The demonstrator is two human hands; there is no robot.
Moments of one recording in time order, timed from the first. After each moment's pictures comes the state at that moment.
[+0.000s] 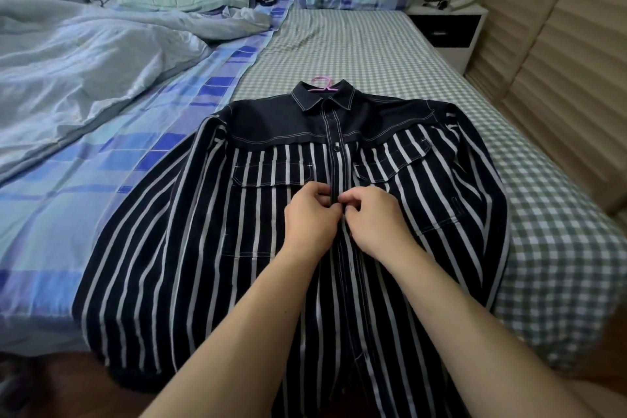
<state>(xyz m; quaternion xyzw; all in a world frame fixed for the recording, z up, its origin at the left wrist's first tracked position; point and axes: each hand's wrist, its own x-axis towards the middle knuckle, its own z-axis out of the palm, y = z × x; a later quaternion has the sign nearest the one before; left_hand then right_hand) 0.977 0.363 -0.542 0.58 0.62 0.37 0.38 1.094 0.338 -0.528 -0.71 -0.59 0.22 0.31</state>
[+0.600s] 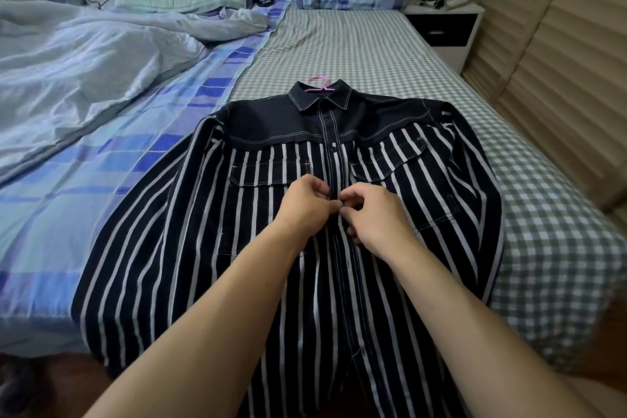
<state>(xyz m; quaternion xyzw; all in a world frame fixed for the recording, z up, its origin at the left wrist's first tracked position) 0.971 0.378 -0.526 0.57 0.60 0.31 0.47 1.102 0.332 -0.527 -0.69 -0.56 0.28 0.36</state>
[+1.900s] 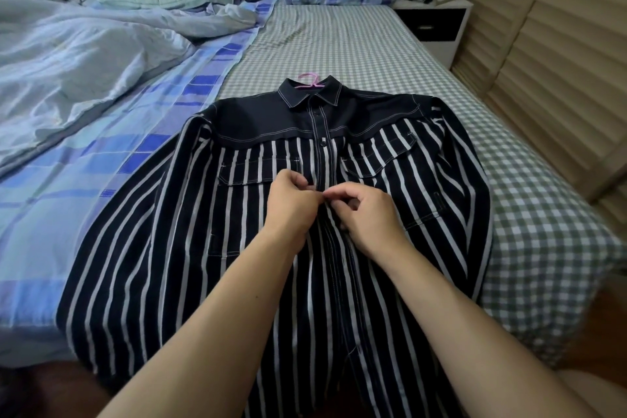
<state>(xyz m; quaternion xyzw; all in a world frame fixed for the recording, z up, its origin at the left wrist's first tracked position) 0.974 0.373 -0.525 0.46 0.59 0.43 0.51 1.104 0.329 -0.540 -0.61 -0.58 0.28 0.45</state>
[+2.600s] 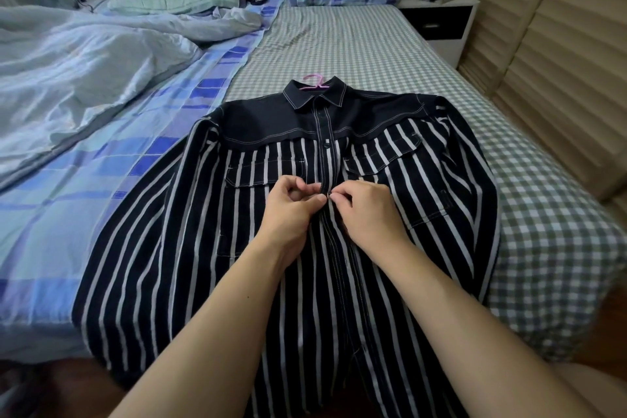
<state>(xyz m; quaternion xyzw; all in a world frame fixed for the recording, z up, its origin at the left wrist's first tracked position) 0.956 0.369 -0.542 0.39 0.43 0.51 0.63 1.098 0.341 -0.542 -0.64 -0.66 0.09 0.39</state>
